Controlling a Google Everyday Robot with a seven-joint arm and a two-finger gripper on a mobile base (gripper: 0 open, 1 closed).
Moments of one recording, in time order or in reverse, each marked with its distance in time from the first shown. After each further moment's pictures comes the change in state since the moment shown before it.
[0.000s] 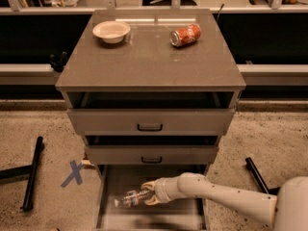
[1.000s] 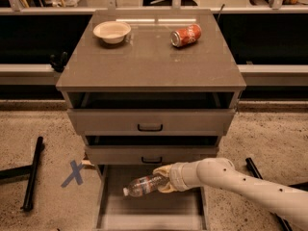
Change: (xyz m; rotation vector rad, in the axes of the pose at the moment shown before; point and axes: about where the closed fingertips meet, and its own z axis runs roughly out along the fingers) arm -0.061 -0.049 -0.152 0.039 0.090 -0.107
